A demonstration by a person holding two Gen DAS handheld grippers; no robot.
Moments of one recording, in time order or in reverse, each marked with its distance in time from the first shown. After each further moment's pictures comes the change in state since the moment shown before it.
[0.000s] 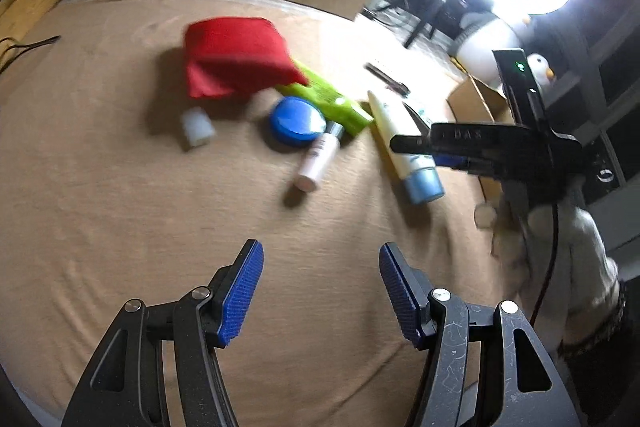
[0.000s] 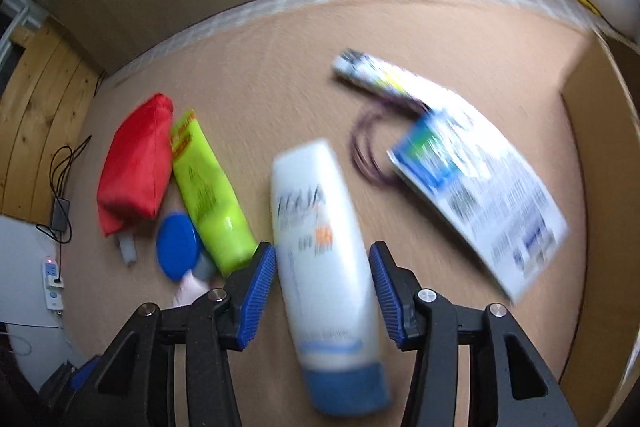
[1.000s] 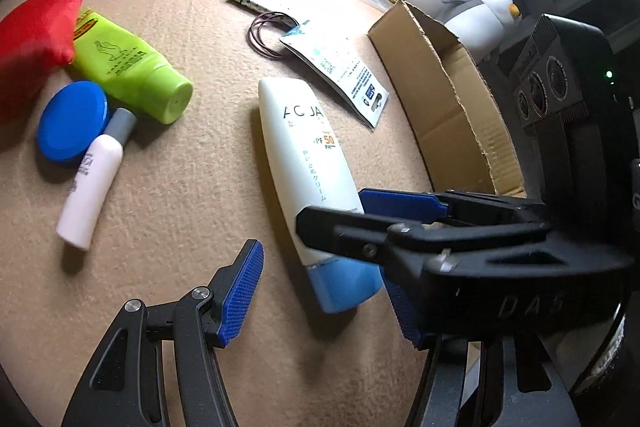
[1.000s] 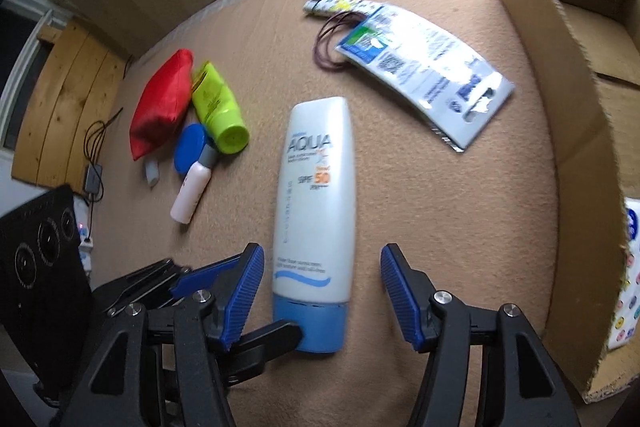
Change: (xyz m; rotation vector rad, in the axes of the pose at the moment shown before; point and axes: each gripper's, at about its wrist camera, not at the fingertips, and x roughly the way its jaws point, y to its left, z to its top) left arm 0.106 -0.088 0.029 0.098 0.189 -0.208; right arm -0.025 -0.032 -0.052 -0.009 0.073 0.117
